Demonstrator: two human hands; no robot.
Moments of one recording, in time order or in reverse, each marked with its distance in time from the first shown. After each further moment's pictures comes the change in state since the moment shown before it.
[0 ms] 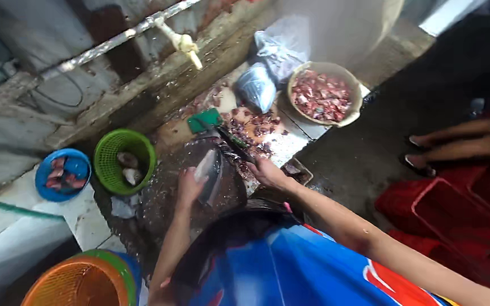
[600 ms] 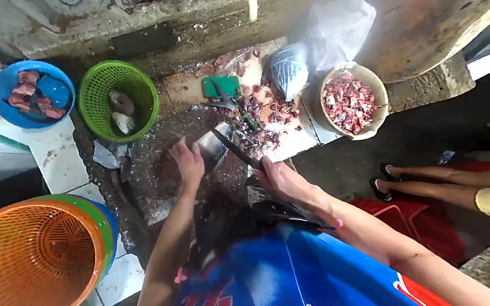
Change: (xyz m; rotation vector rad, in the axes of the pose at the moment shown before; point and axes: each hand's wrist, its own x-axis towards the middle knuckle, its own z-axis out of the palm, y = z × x) left_hand -0.038 -0.008 0.037 -0.219 0.460 -0.112; right_hand -0.065 -0.094 -0.039 -0.373 -0.350 -0.053
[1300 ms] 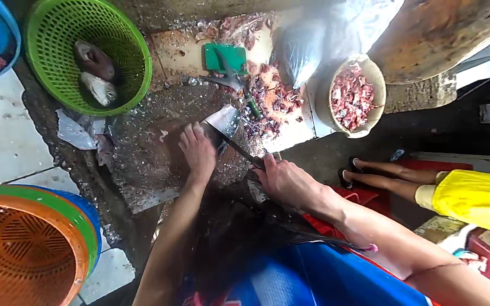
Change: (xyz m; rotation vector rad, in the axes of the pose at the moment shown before) left_hand -0.002 0.005 0.027 0.211 -0.121 0.006; right_hand 0.016 -0.066 -0.011 -0.342 -0.251 0.255
